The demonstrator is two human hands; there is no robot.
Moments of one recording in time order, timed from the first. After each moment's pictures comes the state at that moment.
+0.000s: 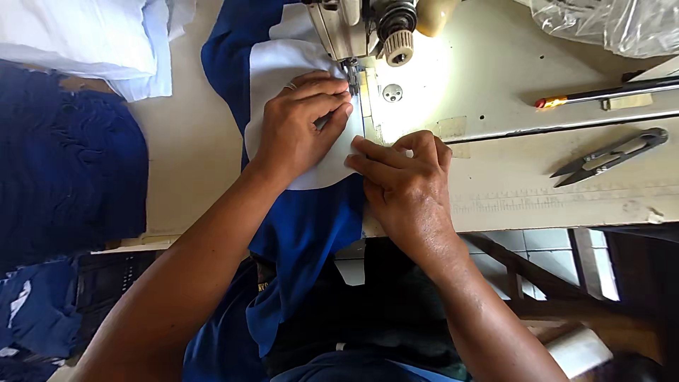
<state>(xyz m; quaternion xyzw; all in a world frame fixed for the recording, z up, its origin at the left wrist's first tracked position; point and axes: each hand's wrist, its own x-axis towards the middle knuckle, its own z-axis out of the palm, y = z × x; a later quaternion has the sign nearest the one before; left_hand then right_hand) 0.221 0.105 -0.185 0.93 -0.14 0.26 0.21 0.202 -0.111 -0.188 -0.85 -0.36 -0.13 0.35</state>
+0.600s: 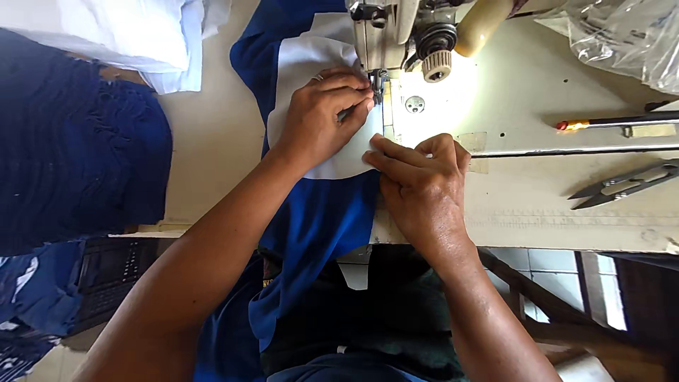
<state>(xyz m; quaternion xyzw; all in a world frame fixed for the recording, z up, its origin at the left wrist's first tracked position) 0.235 0.113 -0.185 0.93 -0.15 0.27 0.21 0.211 -0.103 -0.188 -0.85 -0.36 -0.14 0.36</state>
